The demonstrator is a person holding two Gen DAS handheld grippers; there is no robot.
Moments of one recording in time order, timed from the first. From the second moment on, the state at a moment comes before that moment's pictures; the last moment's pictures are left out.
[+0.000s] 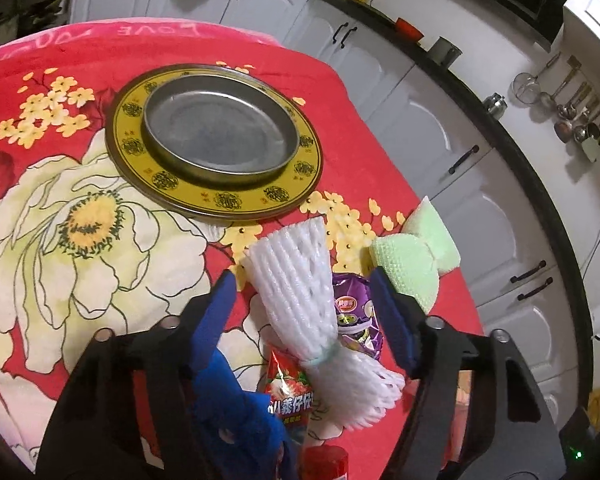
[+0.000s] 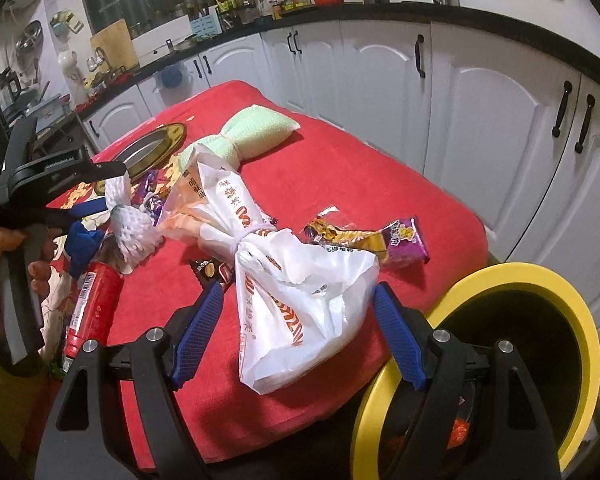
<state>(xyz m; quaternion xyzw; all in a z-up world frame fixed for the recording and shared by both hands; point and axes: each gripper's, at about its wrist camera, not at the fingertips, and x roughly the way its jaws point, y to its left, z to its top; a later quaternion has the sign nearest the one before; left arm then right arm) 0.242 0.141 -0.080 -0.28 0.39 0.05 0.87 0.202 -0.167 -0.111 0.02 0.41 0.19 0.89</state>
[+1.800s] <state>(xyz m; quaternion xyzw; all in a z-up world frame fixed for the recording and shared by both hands) 0.134 0.079 0.047 -0.18 0.21 -0.03 0.96 0.123 -0.213 -0.036 0.07 0.31 0.20 0.93</state>
